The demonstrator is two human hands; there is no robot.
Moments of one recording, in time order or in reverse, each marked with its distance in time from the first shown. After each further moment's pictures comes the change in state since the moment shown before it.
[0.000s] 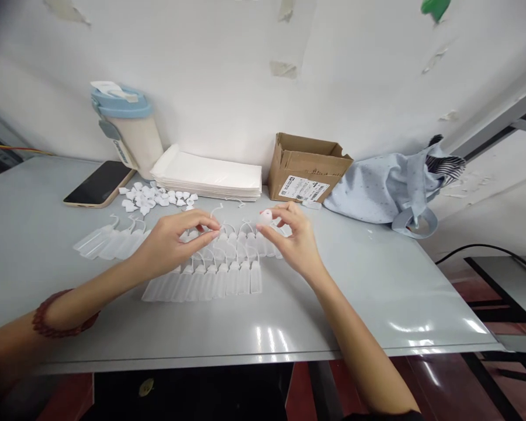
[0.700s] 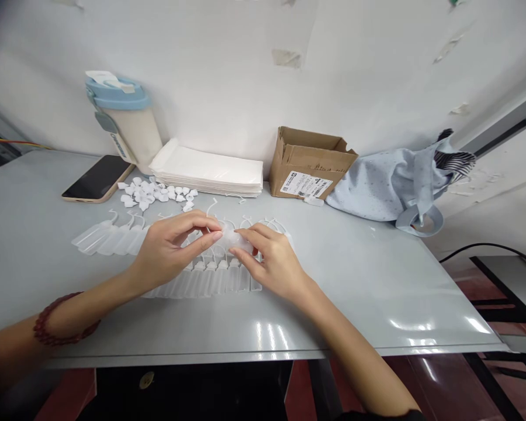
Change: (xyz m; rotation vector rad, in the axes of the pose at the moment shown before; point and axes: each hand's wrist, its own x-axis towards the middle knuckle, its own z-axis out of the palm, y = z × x) left_hand -0.011 0.018 0.010 -0.177 0.141 0.039; right_hand -0.023 -0.021 0.019 -0.141 -0.256 -0.244
